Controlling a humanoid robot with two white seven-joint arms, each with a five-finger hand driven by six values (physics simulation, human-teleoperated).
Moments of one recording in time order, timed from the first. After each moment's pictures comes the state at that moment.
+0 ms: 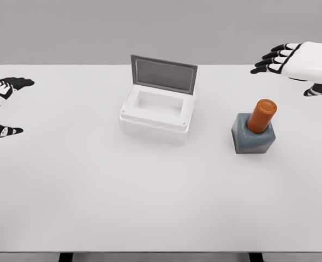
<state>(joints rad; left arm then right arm) -0.05 0.89 -0.04 -1.50 -0.24 -0.61 -0.14 -0.79 -1.13 0.60 -1.75 0.29 -0.44 0.61</state>
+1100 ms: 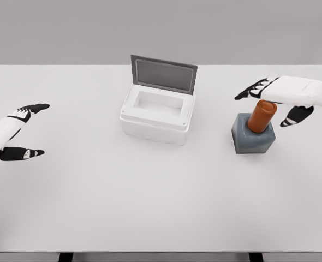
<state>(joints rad) 0.03 0.71 -0.05 -1.44 -0.24 -0.61 -0.14 -0.79 -1.10 0.80 -1.72 0.14 -0.25 0.61</state>
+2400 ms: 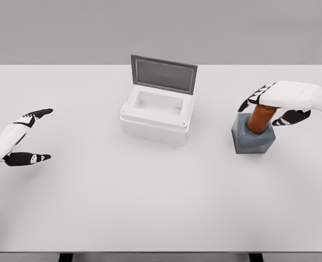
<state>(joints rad) 0.04 0.65 -0.04 -1.41 -0.22 -0.61 -0.14 -0.79 -1.09 0.82 -1.71 0.14 -0.27 0.61</state>
